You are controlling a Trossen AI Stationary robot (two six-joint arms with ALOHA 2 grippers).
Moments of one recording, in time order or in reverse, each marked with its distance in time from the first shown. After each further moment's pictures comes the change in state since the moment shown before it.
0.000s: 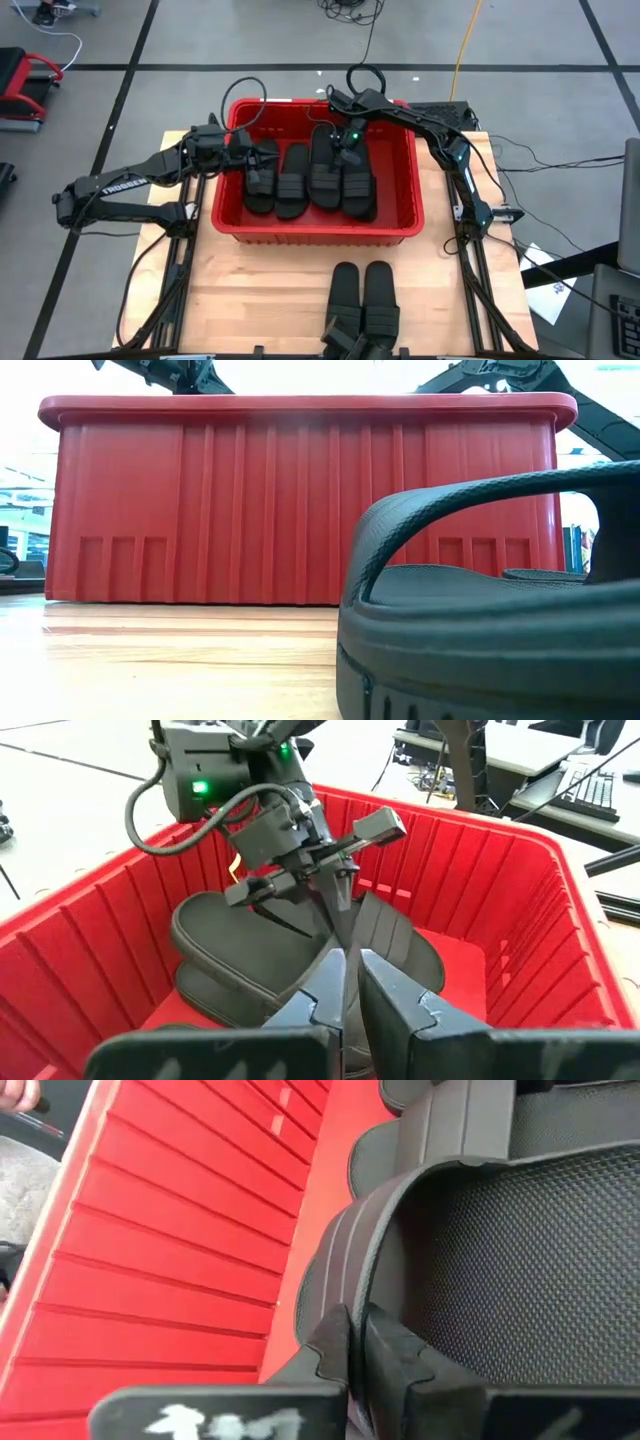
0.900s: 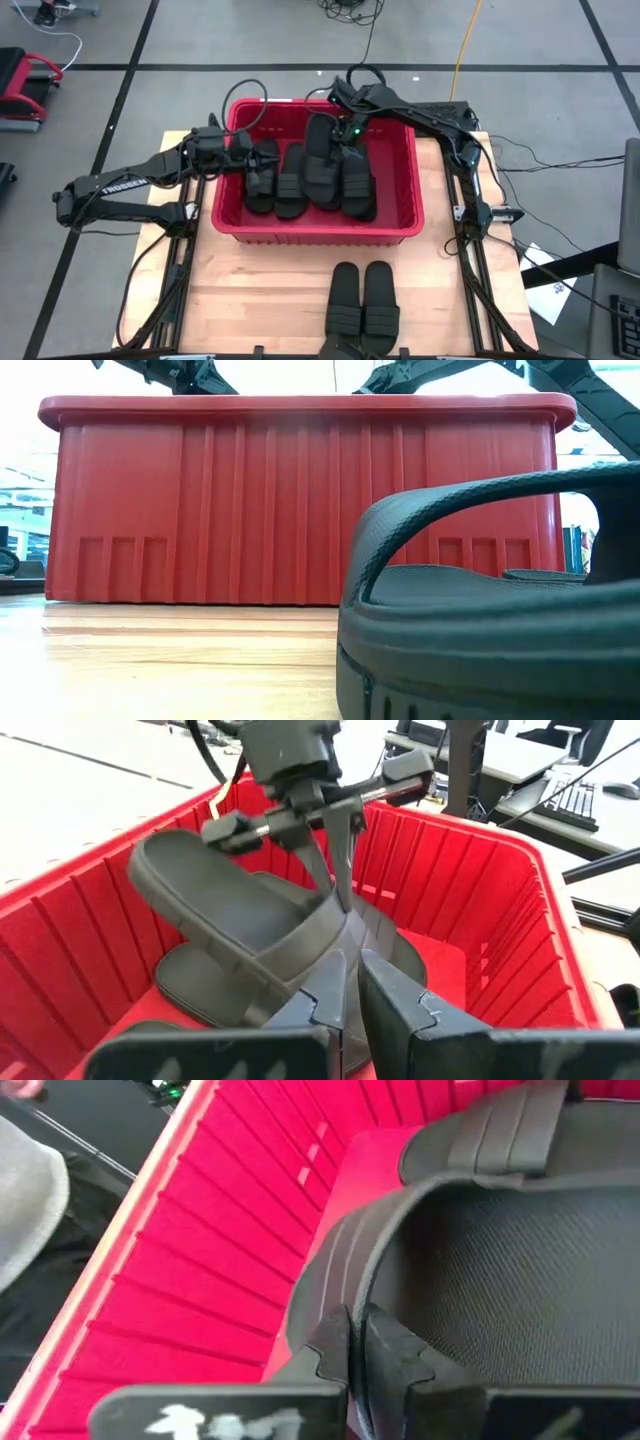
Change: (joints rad) left arm -0.029 0.000 0.000 0.001 0.000 -0.048; right arm 0.050 -0.120 0.039 0.094 0.023 0.022
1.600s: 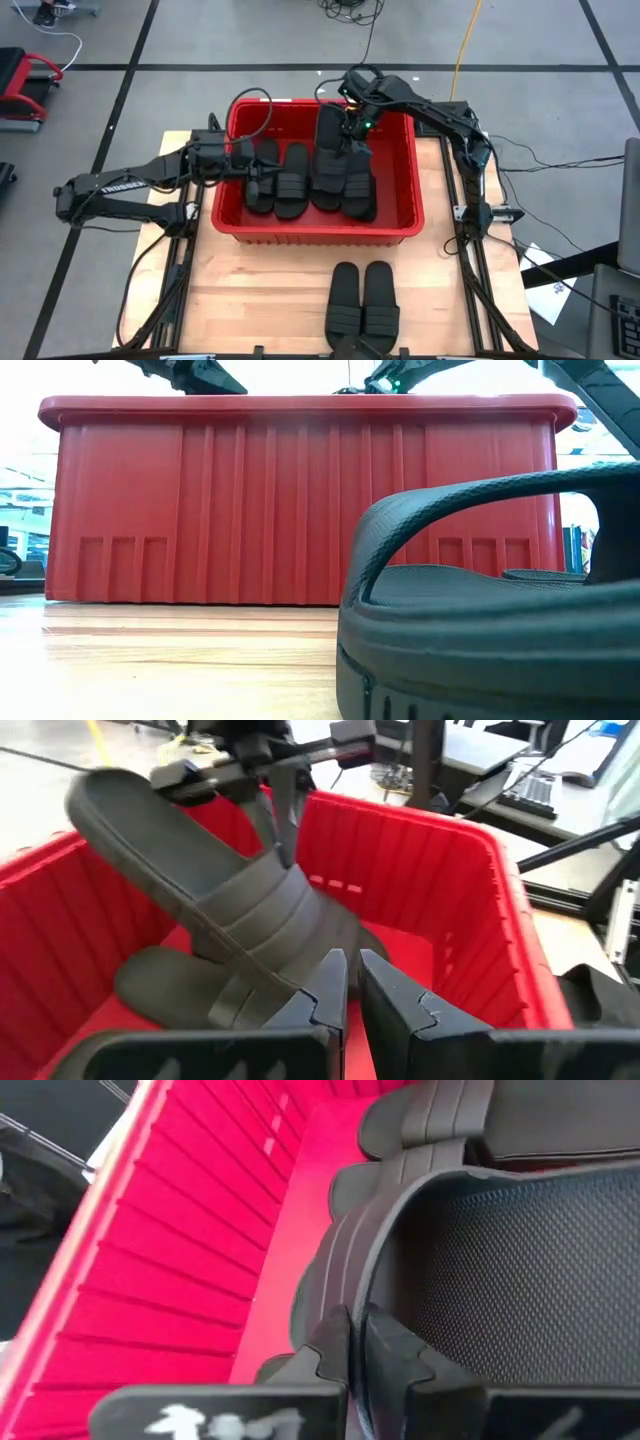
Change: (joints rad) left arm -0.084 0.000 0.000 0.004 -0.009 -0.005; right arm -0.031 -0.077 0.007 -0.093 0.134 -0.023
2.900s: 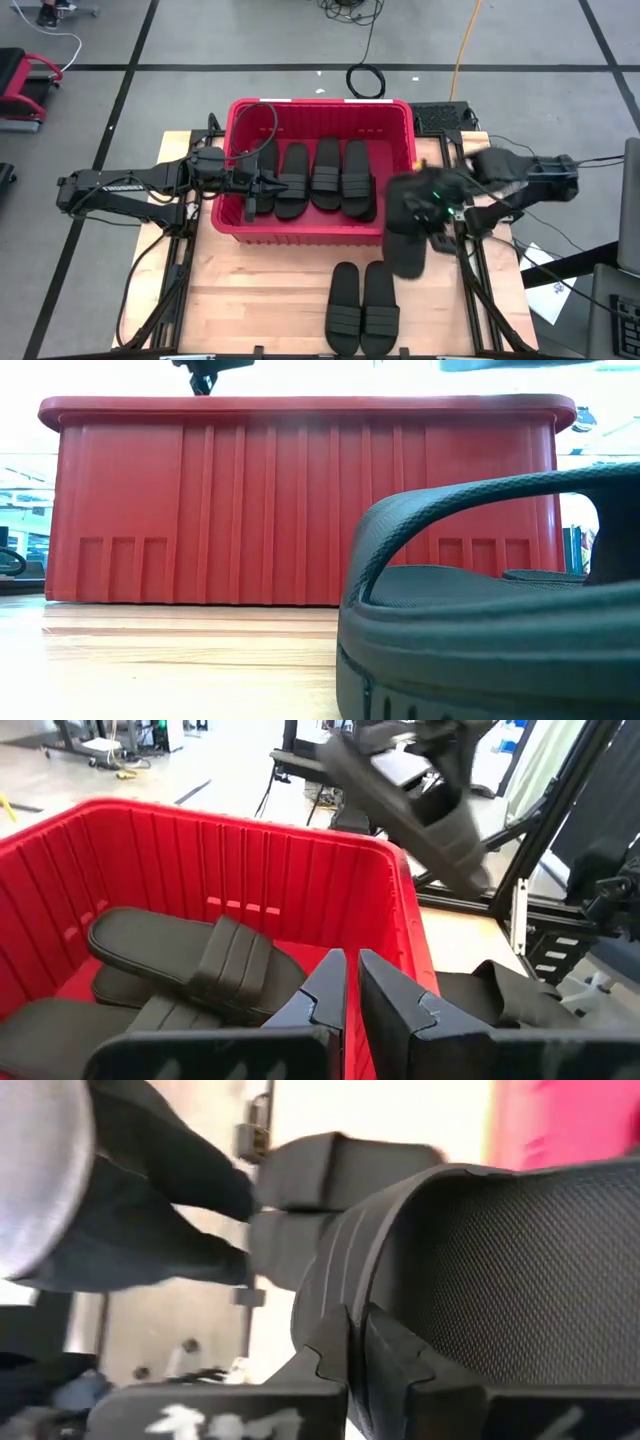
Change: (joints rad) left arm -0.166 0.019 0.000 0.094 0.011 -0.019; right arm 0.753 -0.744 -0.463 -0.098 0.366 0.851
